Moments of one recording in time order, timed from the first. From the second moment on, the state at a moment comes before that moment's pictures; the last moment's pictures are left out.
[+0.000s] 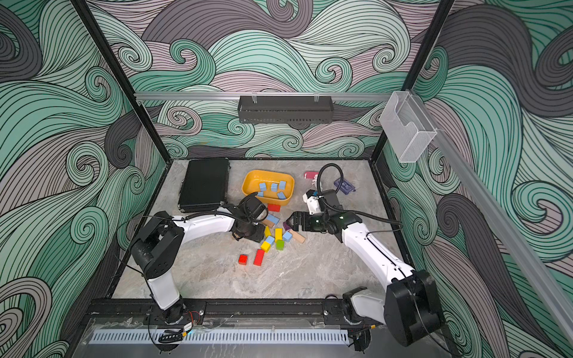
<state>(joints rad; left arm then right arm) -0.74 1.81 1.14 -0.60 0.00 -0.40 0.37 1.24 0.84 -0.51 -0.45 0.35</state>
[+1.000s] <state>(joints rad) -0.75 1.80 1.14 -0.65 -0.02 -0.41 0.37 1.19 0.84 -0.51 -0.45 0.35</state>
